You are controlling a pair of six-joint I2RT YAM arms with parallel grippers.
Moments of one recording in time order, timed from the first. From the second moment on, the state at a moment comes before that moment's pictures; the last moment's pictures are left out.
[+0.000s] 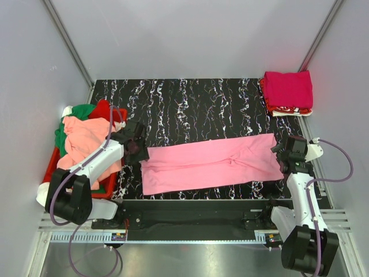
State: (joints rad) left arm -0.33 1.34 0.84 -0.70 -0.12 -0.57; right arm -0.20 0.84 0.54 -0.48 0.32 0.81
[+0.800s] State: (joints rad) left arm -0.33 0.90 0.91 -0.85 -0.13 -0.40; right arm -0.12 1.31 0.77 -0.39 -0.29 0.55
